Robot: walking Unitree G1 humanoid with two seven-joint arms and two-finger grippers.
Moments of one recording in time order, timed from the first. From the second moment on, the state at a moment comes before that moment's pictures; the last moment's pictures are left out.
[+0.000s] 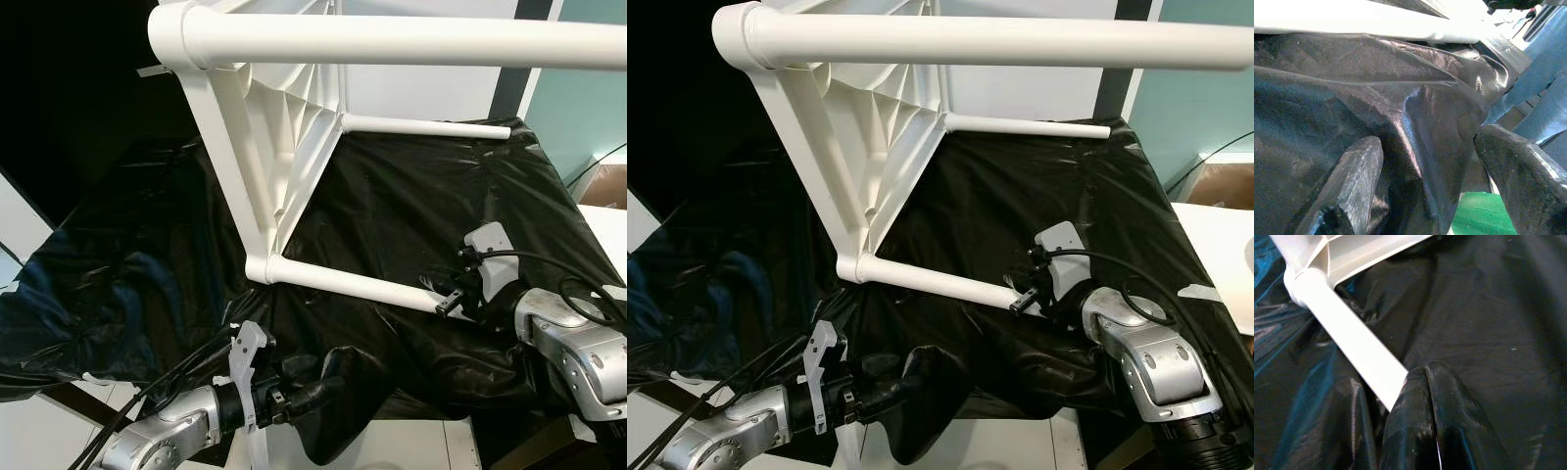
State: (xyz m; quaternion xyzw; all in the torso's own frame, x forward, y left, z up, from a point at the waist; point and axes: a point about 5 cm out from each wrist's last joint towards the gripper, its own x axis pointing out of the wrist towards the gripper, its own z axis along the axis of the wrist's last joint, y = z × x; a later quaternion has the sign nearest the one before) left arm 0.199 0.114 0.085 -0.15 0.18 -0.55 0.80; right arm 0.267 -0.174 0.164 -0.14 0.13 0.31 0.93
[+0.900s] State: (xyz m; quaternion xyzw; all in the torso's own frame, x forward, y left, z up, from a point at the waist) left arm 0.274 0.141 0.099 -0.11 0.02 -0.36 0.93; right arm 0.259 -0.164 0.117 -0.35 -0.02 0.12 0.93
